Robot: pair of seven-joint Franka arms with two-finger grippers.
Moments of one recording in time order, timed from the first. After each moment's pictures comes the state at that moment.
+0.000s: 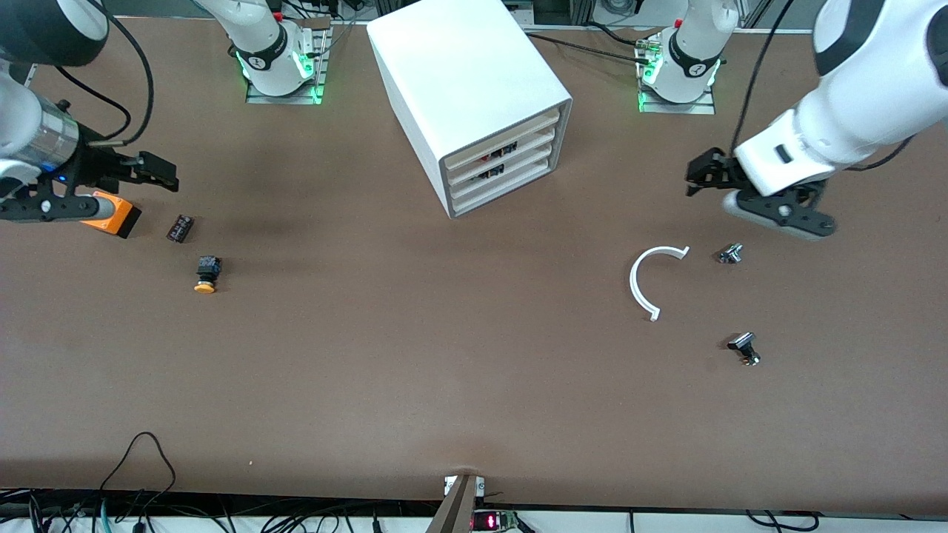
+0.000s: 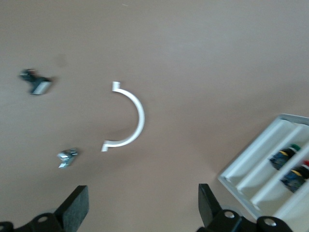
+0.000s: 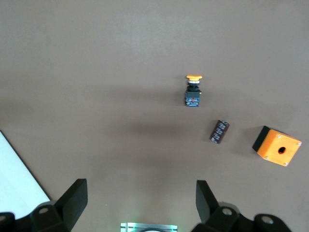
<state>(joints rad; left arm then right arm) -0.02 0.10 -0.22 -1.64 -0.14 1.64 0.07 0.01 0.06 0.05 -1.68 0.00 1.58 0.02</state>
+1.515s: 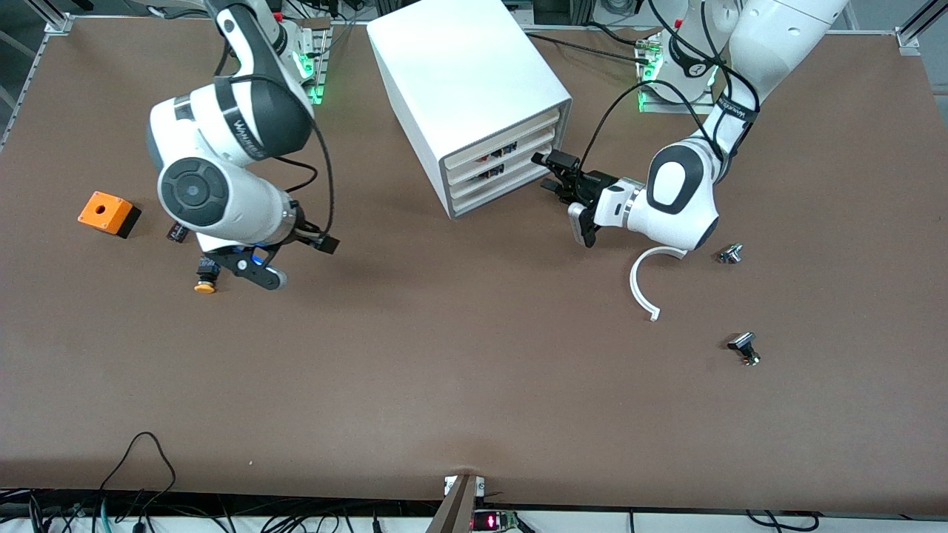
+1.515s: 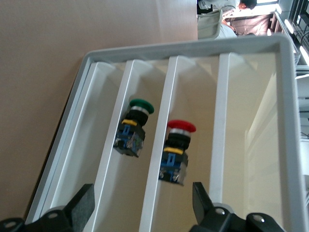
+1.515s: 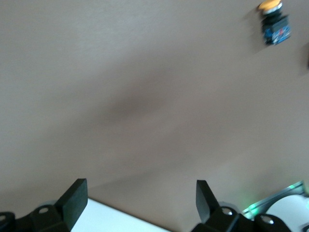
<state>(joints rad) 0.00 0.43 -0.37 -2.14 -1.07 1.83 0.91 0.35 0.40 0.06 -1.49 0.05 1.64 0.92</state>
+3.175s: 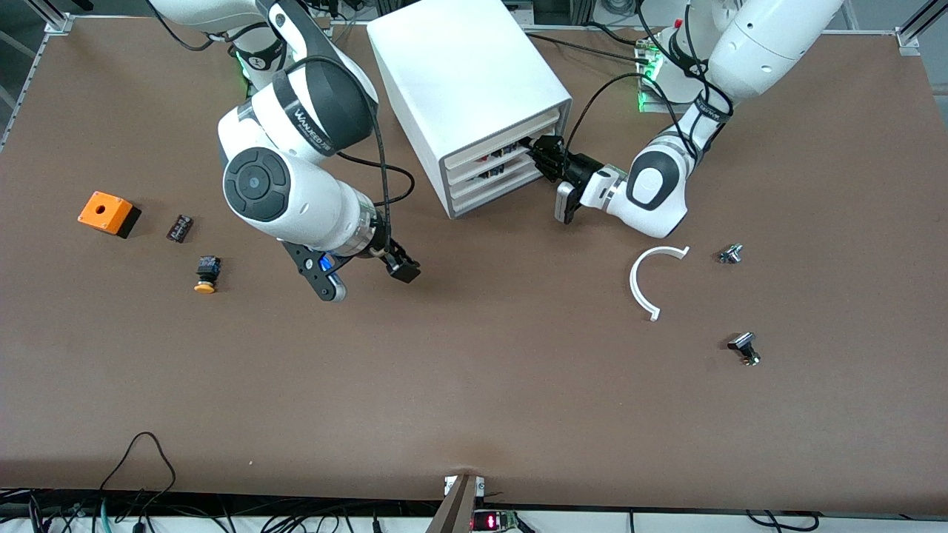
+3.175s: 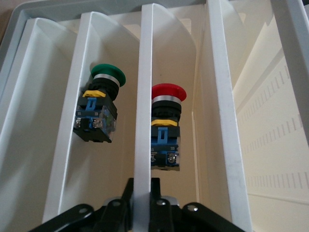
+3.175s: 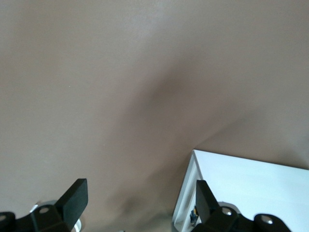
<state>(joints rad) -0.01 0.53 -0.40 -2.22 -1.21 1.75 1.13 0.46 0.62 0.06 -1.10 0.24 1.69 1.40</state>
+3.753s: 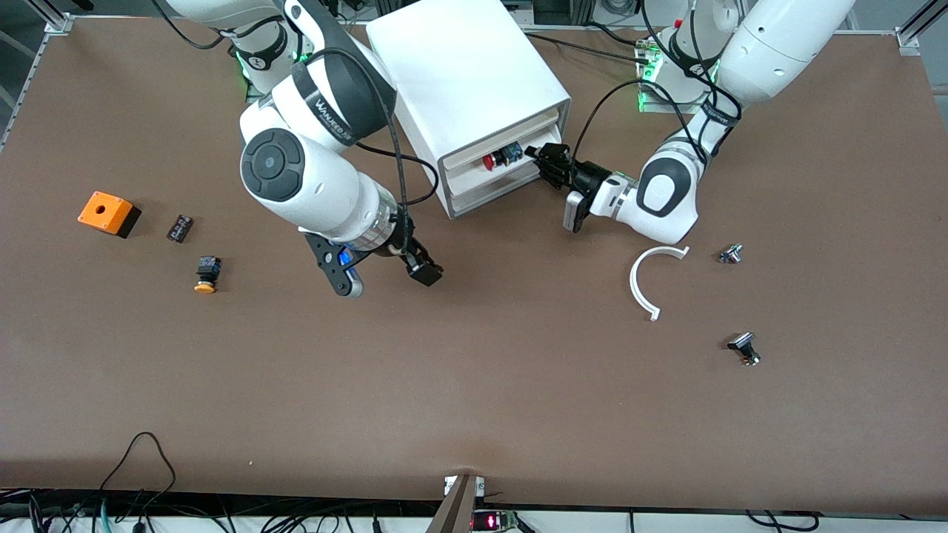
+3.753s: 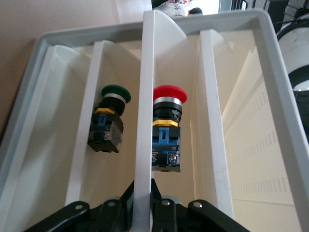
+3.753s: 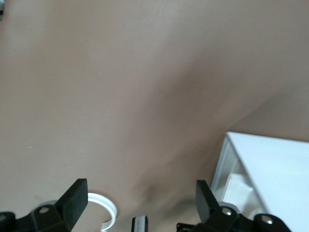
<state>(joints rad) 0.03 0.53 -0.39 -2.18 -1.20 1.74 1.09 0.51 0.62 0.07 -1.10 0.27 1.83 1.51</state>
